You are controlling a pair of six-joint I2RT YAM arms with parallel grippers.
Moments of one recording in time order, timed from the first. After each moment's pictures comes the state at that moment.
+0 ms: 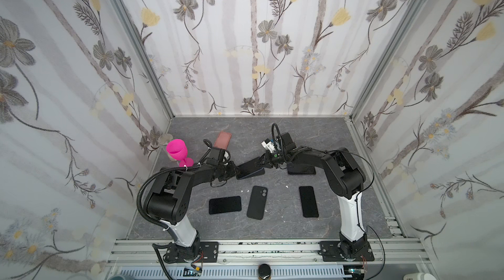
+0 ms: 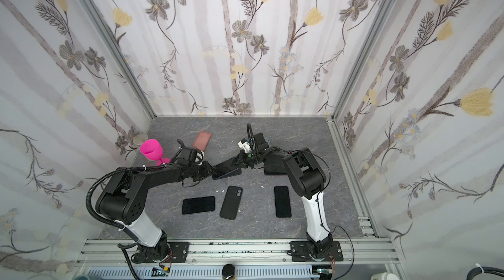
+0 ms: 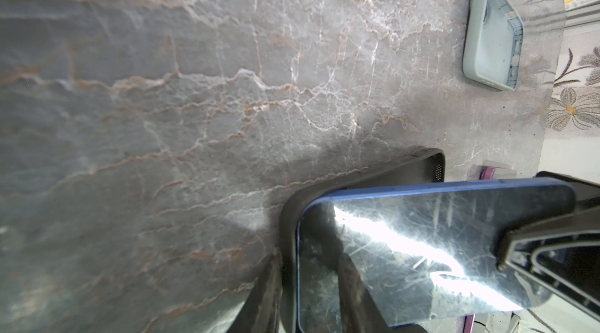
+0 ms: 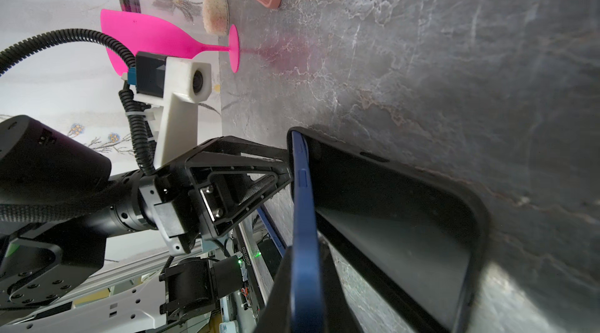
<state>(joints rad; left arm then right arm) -0.29 1.70 0.77 -0.04 0.39 -0.66 0.54 2.13 1.31 -0.03 -0.86 0.71</state>
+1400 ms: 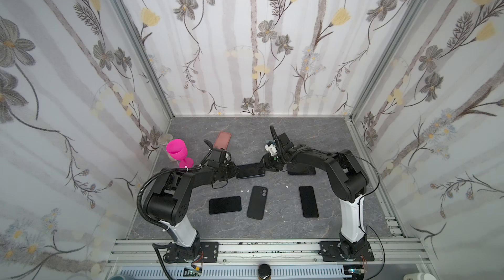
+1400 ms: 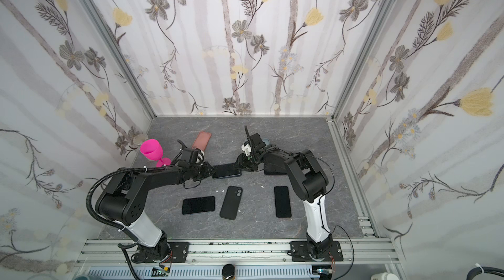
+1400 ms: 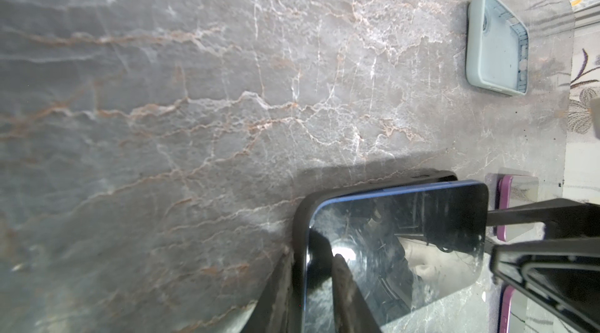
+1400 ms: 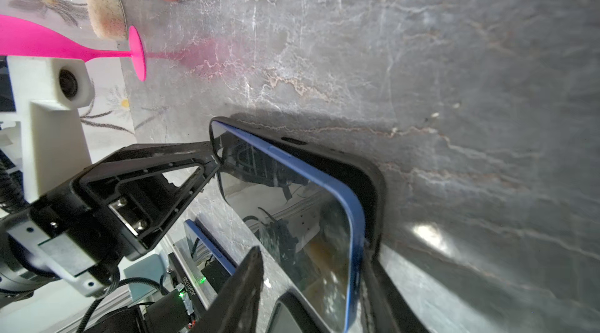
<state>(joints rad) -0.29 1.69 0.73 0.02 0.30 -0.62 0.57 2.05 1.36 -0.34 -0.56 0.63</state>
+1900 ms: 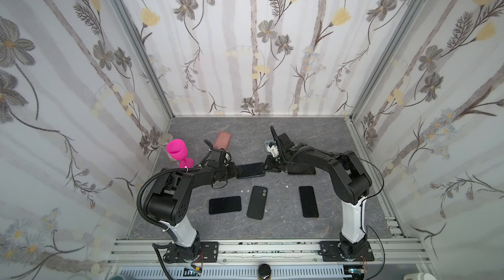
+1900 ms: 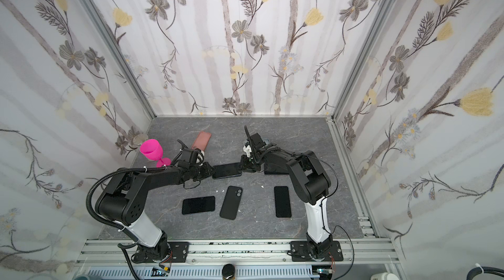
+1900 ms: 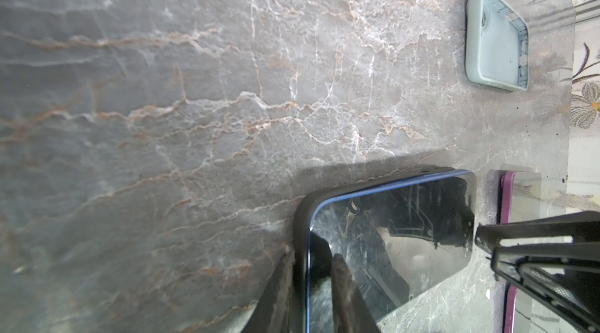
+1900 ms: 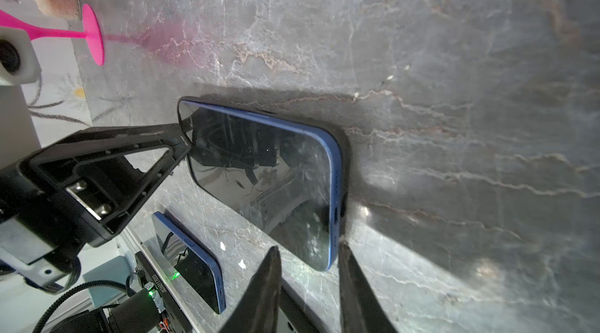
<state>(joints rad) -0.29 1.69 0.73 0.02 0.30 -0.61 0.58 2.03 1.36 -0.44 -0.50 0.56</state>
